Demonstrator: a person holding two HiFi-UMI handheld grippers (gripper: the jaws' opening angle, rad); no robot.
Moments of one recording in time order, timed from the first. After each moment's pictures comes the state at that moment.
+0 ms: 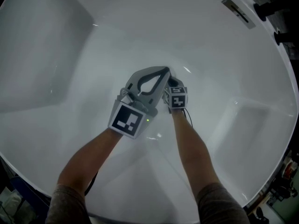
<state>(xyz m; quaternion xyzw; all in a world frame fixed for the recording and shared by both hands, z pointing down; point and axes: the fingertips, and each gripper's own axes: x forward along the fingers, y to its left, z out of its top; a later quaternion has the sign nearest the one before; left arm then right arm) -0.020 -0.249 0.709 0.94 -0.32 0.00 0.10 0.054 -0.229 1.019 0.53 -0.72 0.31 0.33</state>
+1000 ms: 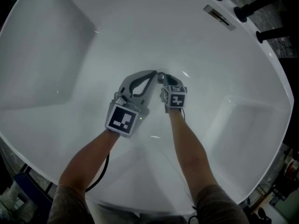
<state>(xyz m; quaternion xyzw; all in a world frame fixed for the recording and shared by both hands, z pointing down) -0.033 -0.242 0.680 0.93 -0.35 0.04 0.10 0.057 -0.242 0.936 0.57 -0.70 0.33 0.28</state>
